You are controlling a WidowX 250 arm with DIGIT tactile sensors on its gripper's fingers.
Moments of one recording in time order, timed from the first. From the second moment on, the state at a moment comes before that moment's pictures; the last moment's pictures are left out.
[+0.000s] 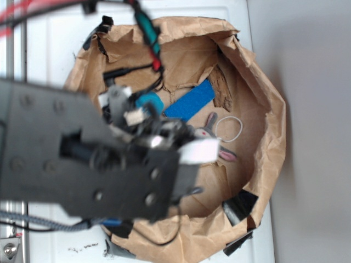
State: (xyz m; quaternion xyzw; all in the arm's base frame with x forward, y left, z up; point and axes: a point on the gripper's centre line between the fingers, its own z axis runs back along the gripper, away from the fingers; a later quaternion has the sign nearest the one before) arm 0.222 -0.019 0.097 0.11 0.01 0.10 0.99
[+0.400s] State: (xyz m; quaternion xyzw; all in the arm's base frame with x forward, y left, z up) arm 0.265 -0.020 0.046 0.08 -0.01 0.17 0.98
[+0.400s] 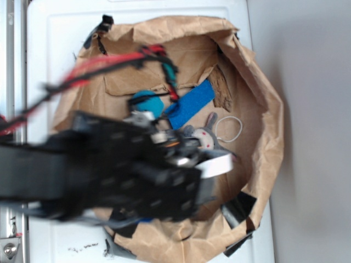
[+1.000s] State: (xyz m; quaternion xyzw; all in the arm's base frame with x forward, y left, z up) arm 0.320 -0.011 0.056 0.06 0.00 0.19 0.98
